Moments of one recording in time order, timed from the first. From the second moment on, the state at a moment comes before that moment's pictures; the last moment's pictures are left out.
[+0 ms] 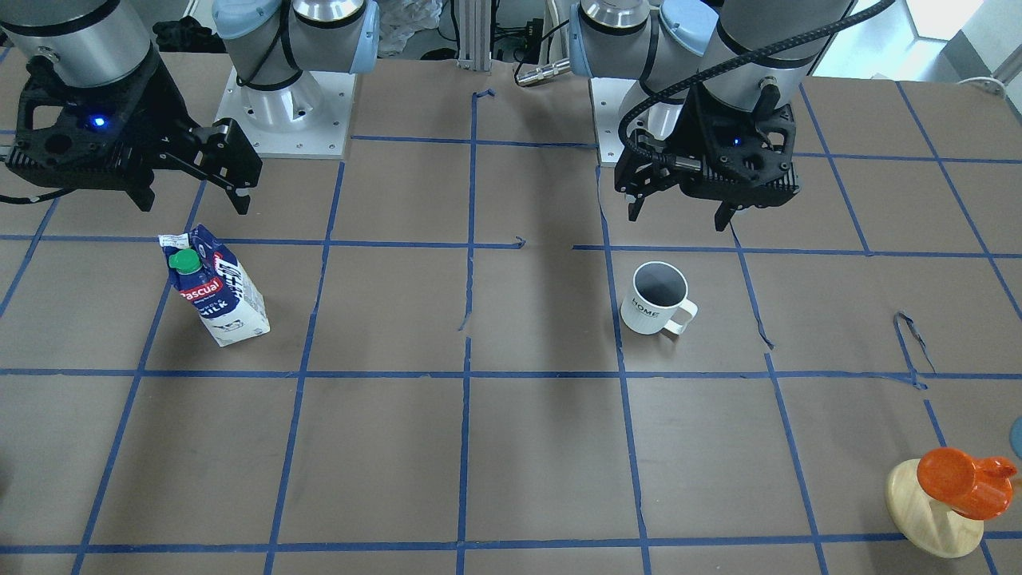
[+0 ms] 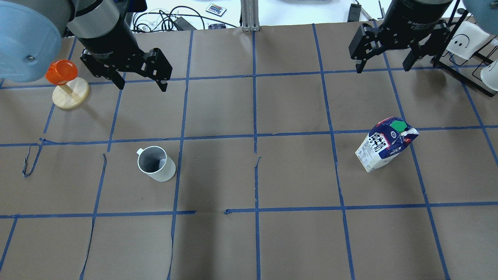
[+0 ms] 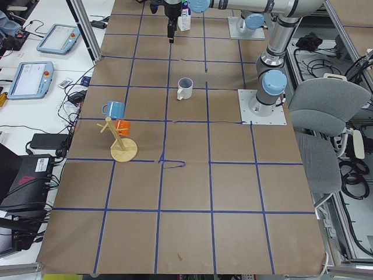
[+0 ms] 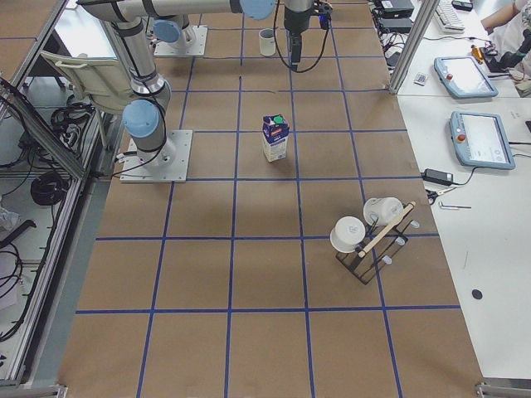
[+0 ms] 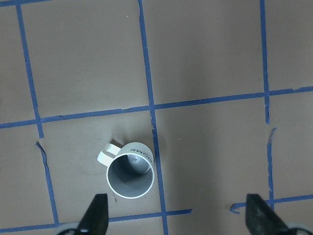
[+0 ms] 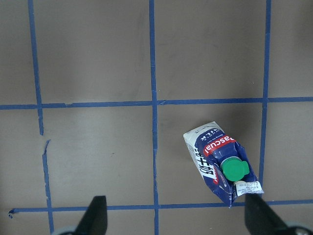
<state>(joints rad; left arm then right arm) -1.61 -1.61 -1.51 -1.57 1.57 0.06 1.53 -1.53 1.45 -1.50 -1.58 -0.02</state>
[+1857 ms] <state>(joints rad) -1.61 -1.61 -1.51 -1.57 1.57 0.06 1.53 -1.53 1.48 -1.50 -1.59 -0.02</state>
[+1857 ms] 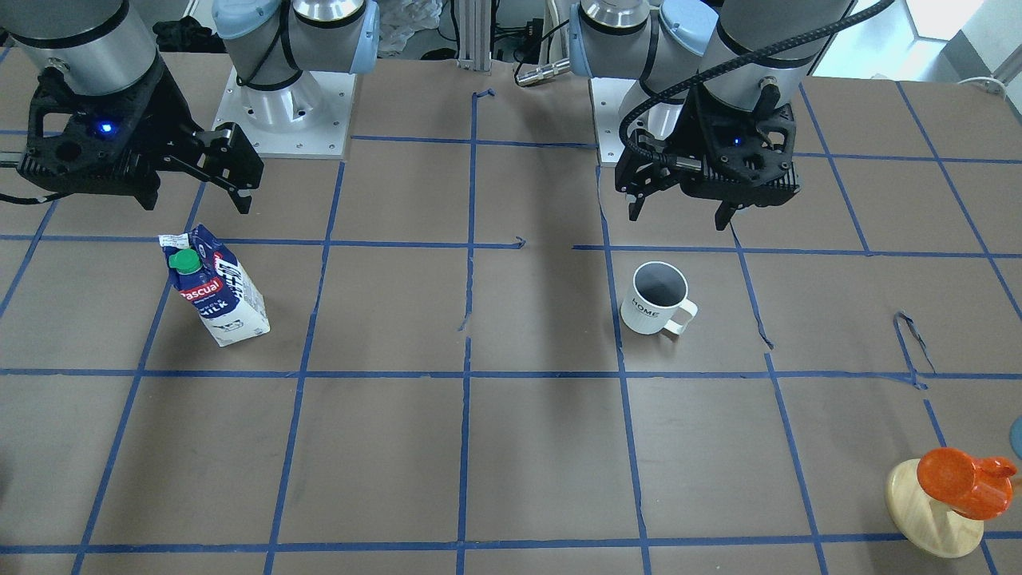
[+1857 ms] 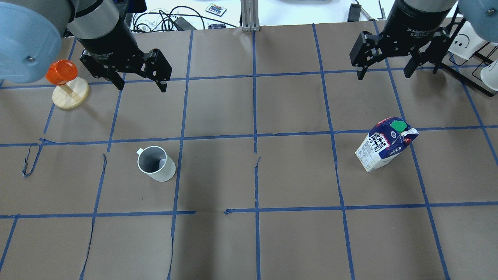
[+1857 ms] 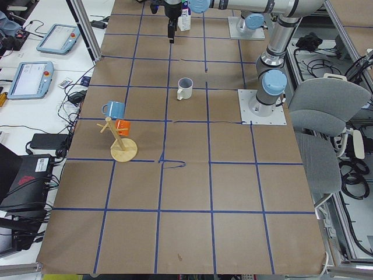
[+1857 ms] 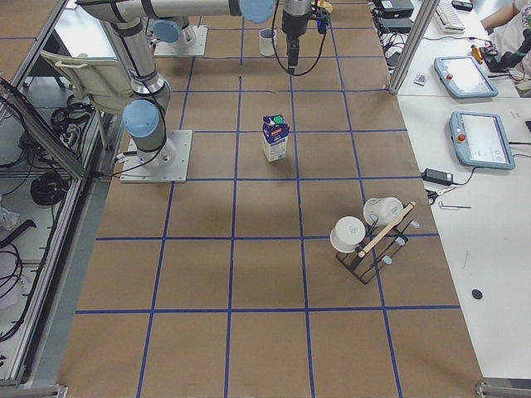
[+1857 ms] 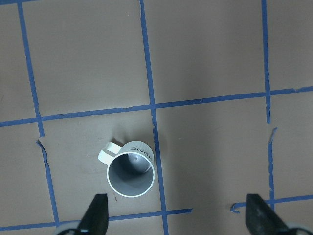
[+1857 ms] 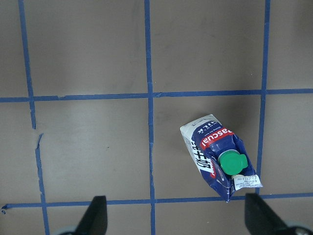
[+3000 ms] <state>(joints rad) -1.58 -1.62 -1.57 -1.56 1.57 0.06 1.45 -1.52 1.50 -1.52 -1.72 -0.11</state>
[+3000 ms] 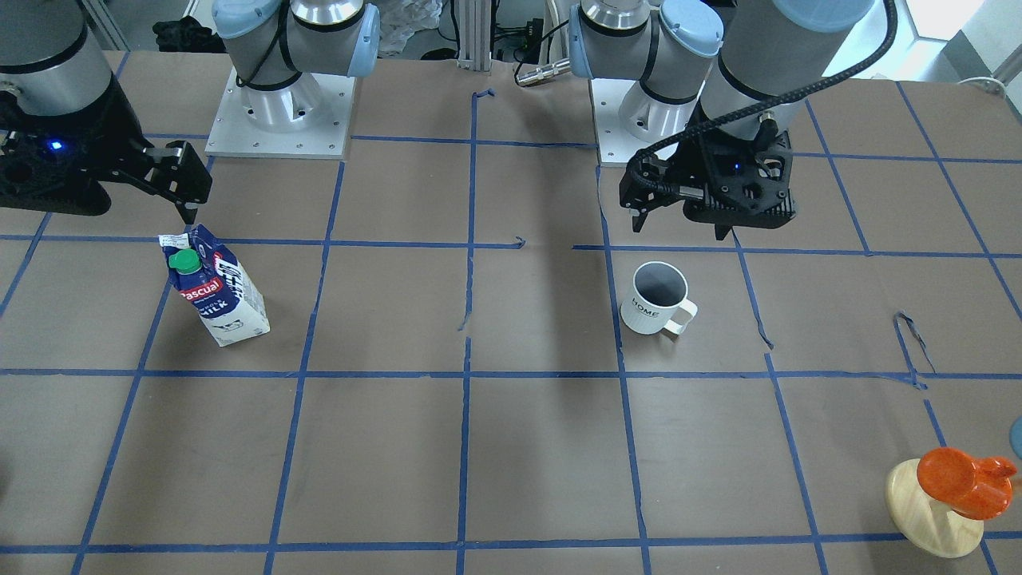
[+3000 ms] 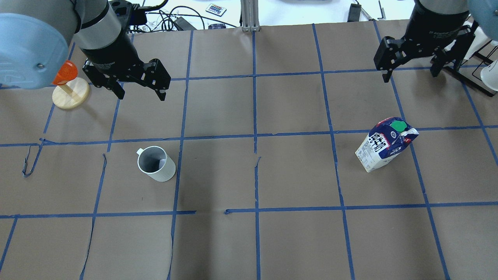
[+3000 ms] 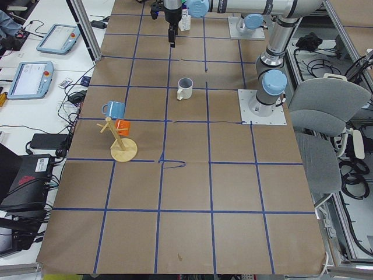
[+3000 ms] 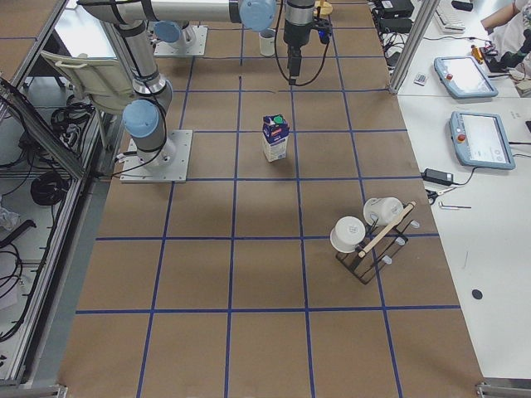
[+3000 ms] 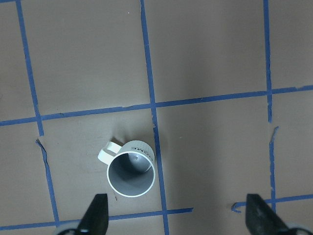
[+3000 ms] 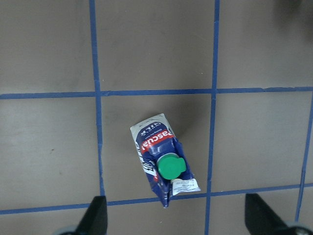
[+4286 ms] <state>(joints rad) -1.53 -1.76 -1.93 -1.24 1.55 -0.36 1.36 -1.48 1.72 -1.64 -1.61 -0.59</state>
